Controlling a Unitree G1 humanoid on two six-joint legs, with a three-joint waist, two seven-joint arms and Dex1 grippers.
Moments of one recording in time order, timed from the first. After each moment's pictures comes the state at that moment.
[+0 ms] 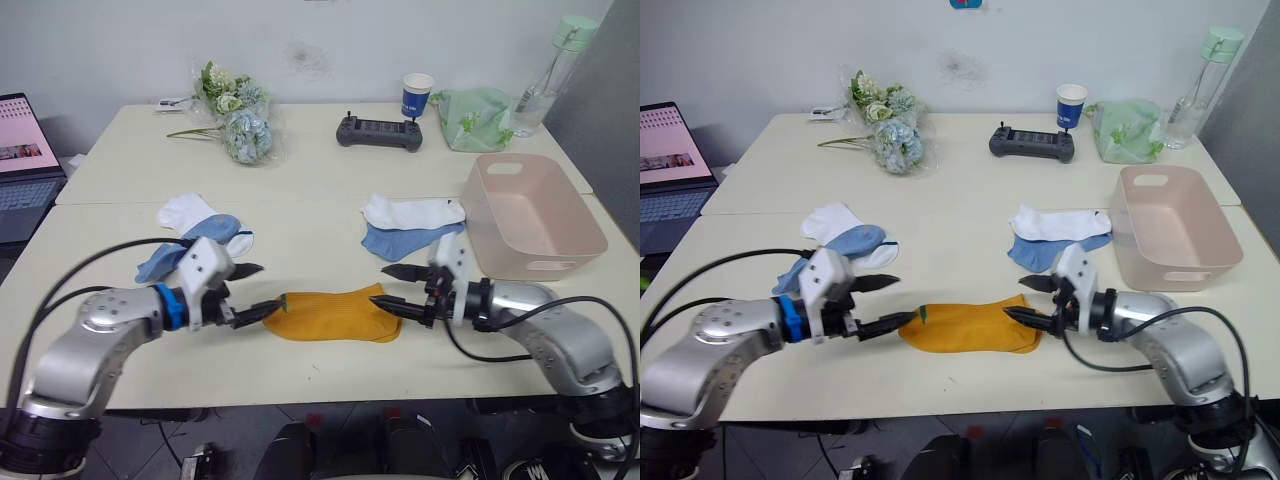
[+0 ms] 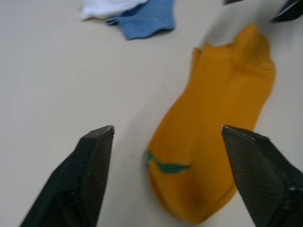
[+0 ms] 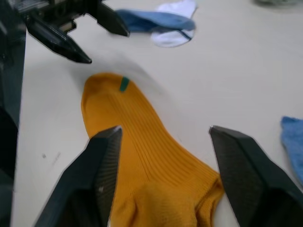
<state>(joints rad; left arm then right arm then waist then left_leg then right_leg) -0.12 0.78 -0.02 -0.33 -0.41 0.41 -0.93 -0.29 -0.59 0.26 -0.32 0.37 0.47 0.84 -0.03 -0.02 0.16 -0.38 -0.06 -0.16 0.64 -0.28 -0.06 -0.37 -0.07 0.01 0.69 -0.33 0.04</state>
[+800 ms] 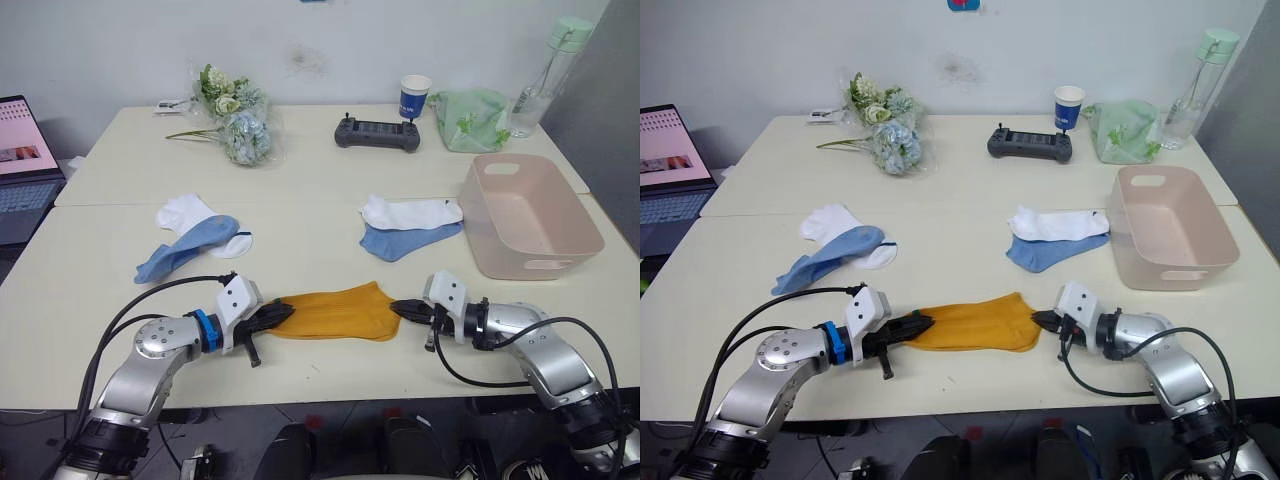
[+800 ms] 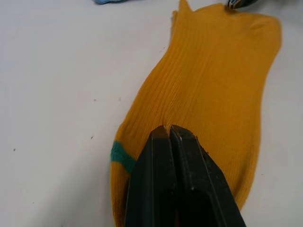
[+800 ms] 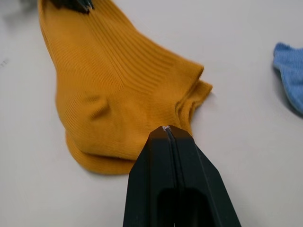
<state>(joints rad) -0.07 0.69 -0.06 -0.15 -0.34 0.24 -0.96 -0.21 -0.60 0.21 -0.18 0.28 0.30 0.91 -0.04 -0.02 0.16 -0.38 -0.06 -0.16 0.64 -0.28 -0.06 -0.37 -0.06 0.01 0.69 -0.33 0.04</state>
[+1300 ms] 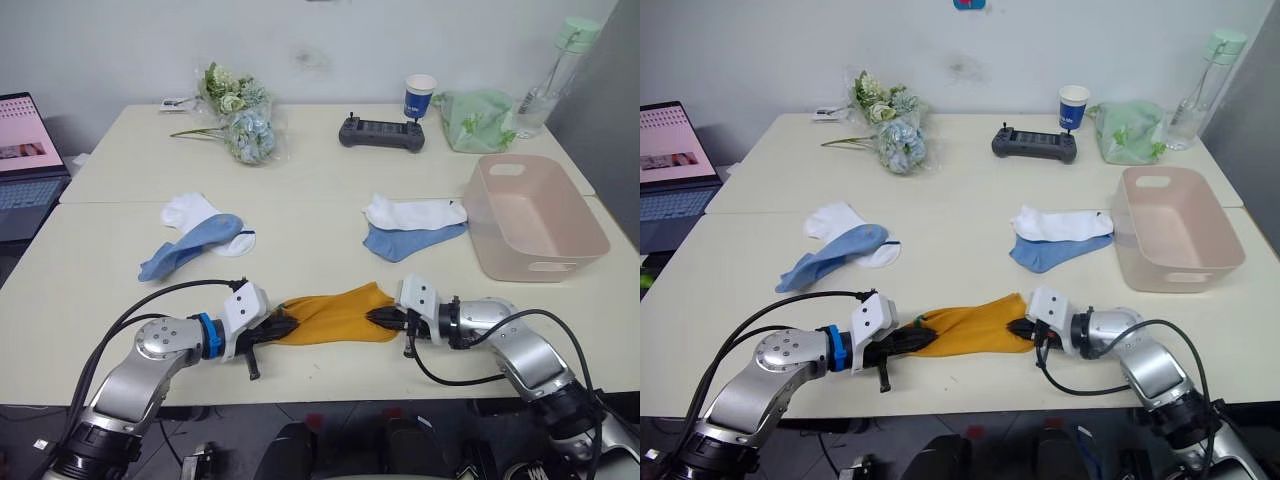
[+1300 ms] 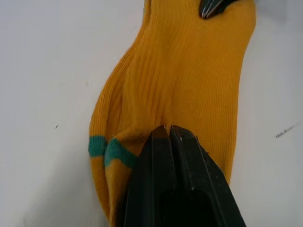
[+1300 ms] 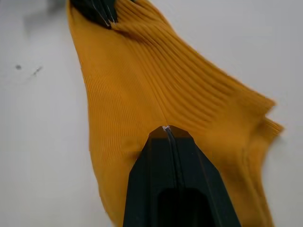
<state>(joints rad) -0.06 0.73 -0.10 -0.19 -0.28 0.30 -0.97 -0.27 -0.60 0.33 -0.14 0.17 0.31 0.92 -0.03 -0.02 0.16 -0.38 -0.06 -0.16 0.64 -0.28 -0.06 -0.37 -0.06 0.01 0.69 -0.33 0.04</state>
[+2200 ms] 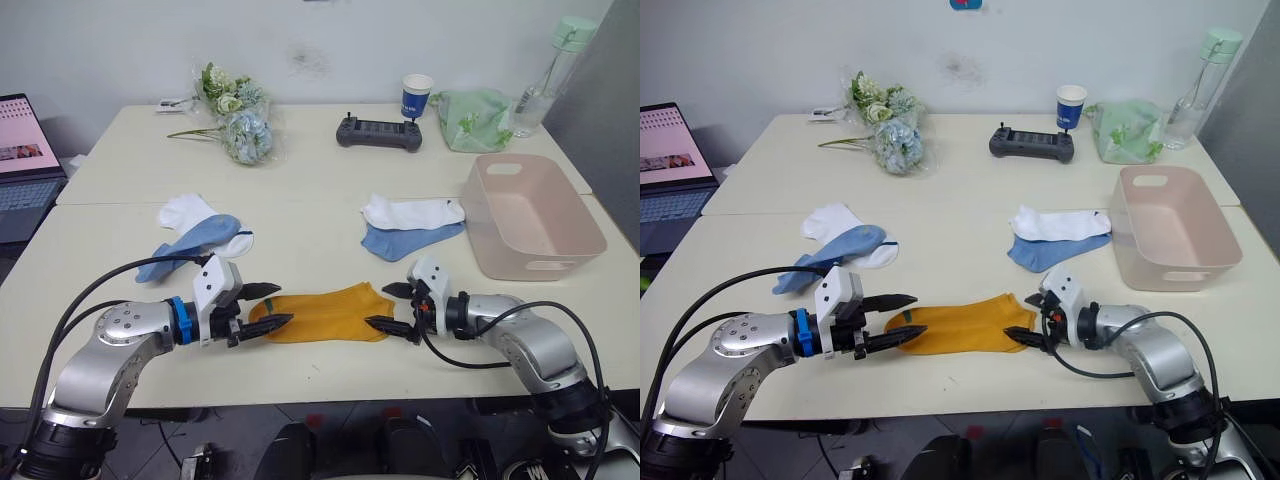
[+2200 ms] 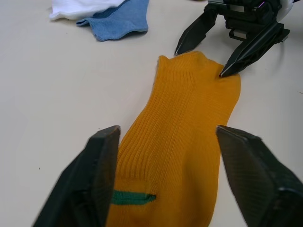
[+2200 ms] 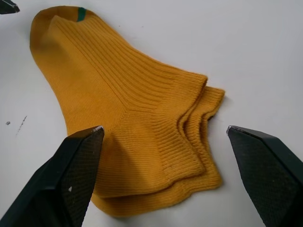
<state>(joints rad) -0.07 0.76 0.06 -0.30 -0.47 0.45 -1.01 -0.29 -0.53 0.22 -0.23 0.37 0.72 0.80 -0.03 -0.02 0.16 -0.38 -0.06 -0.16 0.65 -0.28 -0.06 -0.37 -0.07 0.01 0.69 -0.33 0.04</state>
